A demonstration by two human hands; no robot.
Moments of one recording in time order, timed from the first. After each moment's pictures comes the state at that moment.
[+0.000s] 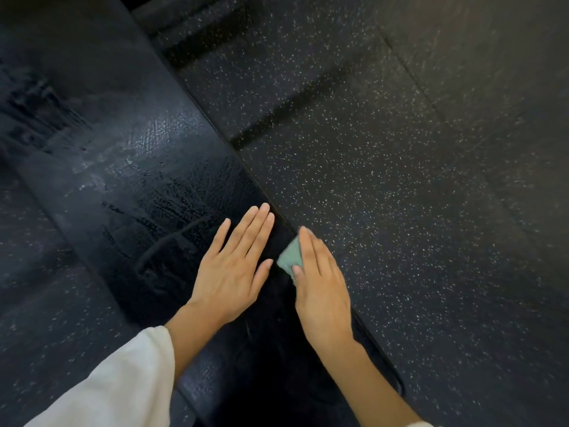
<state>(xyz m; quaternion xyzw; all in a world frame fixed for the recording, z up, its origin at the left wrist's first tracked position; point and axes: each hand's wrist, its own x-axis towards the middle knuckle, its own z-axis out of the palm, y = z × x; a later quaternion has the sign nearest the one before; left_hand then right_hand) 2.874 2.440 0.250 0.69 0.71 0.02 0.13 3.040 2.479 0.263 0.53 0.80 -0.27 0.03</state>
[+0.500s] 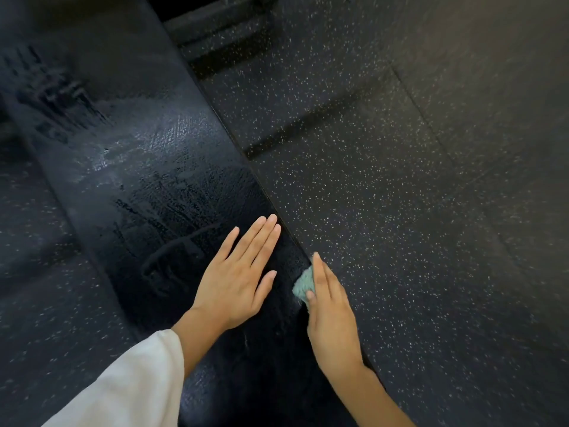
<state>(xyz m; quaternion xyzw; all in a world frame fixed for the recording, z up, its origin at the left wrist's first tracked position) 2.875 2.441 0.250 0.68 0.72 0.03 0.14 3.057 2.480 0.274 0.52 0.79 -0.34 0.05</state>
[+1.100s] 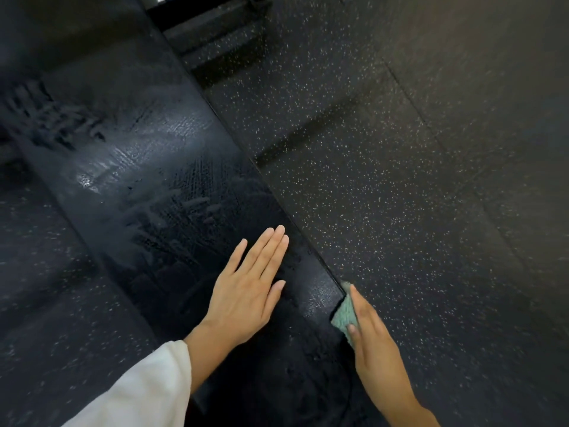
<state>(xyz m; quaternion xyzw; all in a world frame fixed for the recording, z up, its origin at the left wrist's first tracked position) 2.825 2.449 0.252 0.70 0.70 0.05 0.16 3.066 2.479 0.290 0.54 0.74 -0.39 0.07</state>
